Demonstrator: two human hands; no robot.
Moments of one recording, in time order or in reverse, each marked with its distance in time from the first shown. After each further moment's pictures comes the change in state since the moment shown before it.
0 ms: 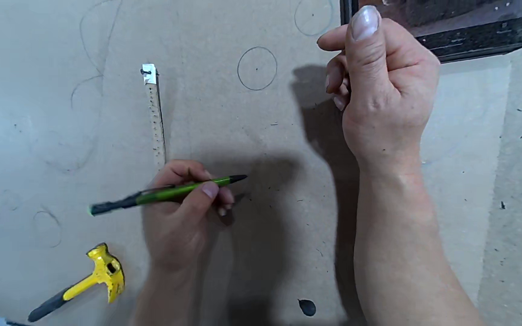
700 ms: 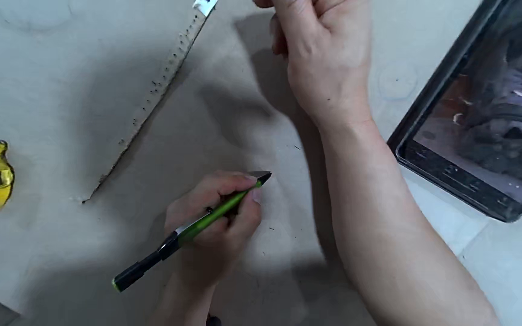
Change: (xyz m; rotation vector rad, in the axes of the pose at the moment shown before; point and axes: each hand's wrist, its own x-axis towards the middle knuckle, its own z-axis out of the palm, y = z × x) left_hand -0.020 -0.030 0.100 0.350 0.574 0.154; right_hand 0.080 0.012 0.126 -0.054 -0.670 -0.106
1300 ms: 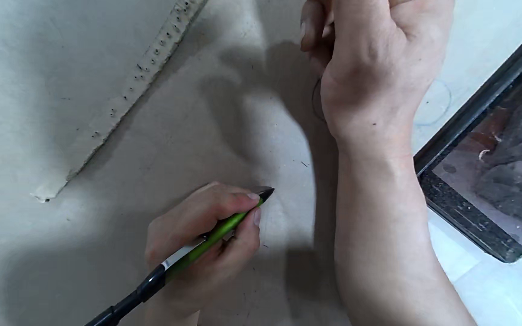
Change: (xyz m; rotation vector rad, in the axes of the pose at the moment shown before) left_hand 0.000 -0.004 -0.002 -0.084 -0.030 -0.029; right_hand -0.001 0.001 -0.004 0.106 0.019 -0.012
